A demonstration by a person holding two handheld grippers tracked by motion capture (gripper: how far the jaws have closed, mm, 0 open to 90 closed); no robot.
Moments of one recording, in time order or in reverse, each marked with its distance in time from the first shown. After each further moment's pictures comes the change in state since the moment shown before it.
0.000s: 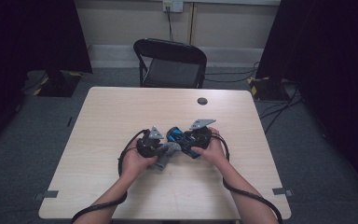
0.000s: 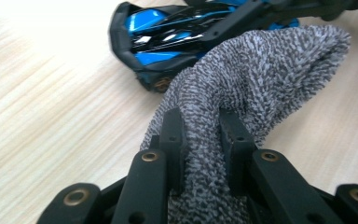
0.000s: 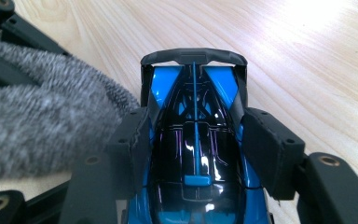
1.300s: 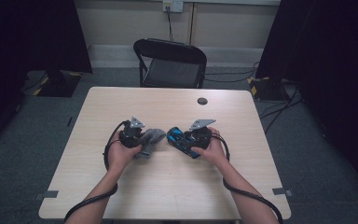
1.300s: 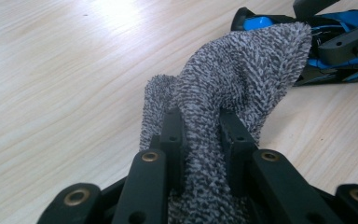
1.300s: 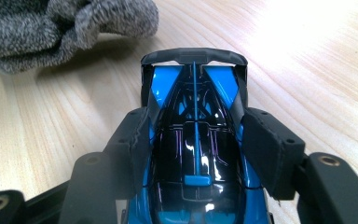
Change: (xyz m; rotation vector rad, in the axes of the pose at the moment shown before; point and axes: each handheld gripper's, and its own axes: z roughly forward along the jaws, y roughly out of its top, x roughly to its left) left arm 0.051 -0.014 -0.028 -0.037 0.143 -0.113; right arm 0.000 0.000 0.000 0.003 -0.001 -0.003
